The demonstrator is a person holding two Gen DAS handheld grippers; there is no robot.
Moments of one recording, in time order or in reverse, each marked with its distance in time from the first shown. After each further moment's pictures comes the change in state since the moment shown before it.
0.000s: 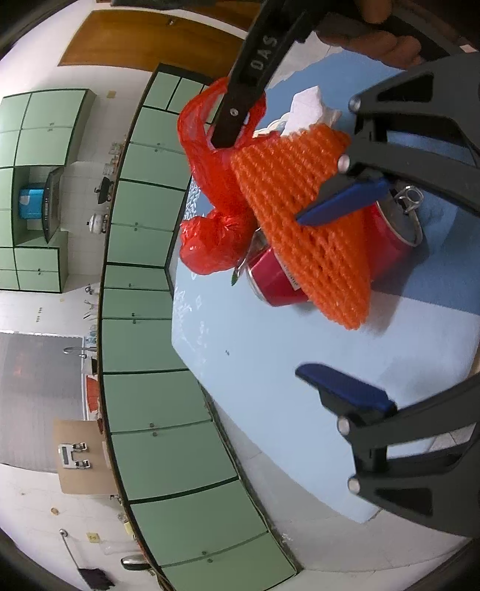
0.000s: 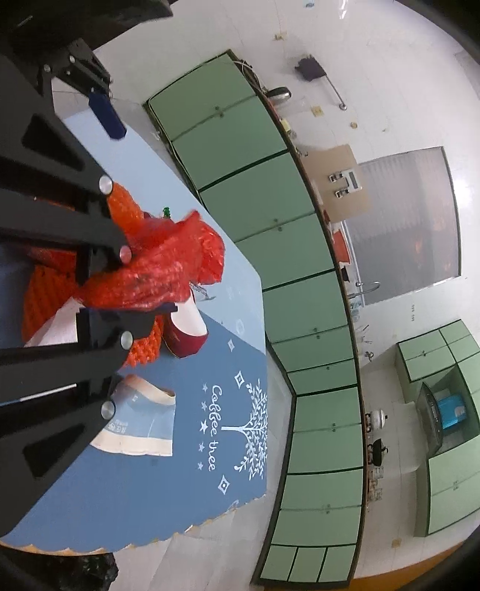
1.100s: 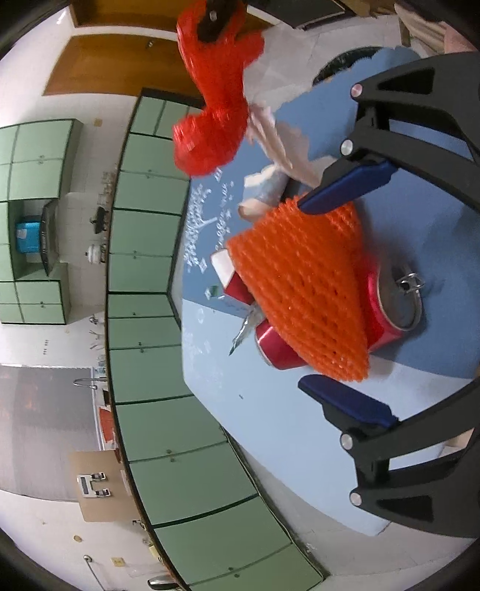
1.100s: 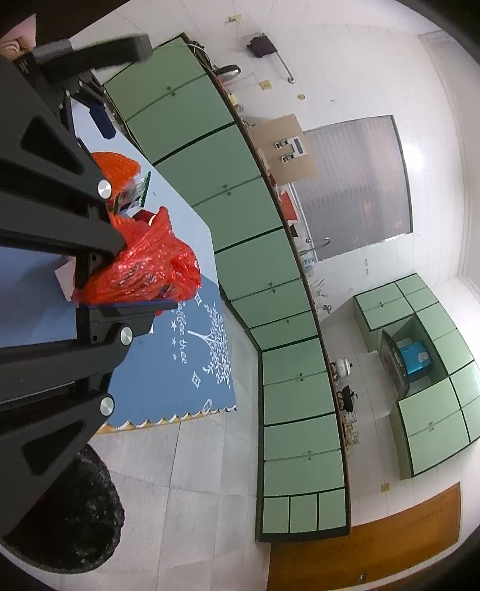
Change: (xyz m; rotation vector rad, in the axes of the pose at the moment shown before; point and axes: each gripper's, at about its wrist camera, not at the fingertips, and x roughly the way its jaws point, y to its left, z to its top) left arm -0.002 -0.053 -0.004 0.095 -0.011 -0.049; right arm -0.131 -0.074 0.003 0.100 -0.171 -0.133
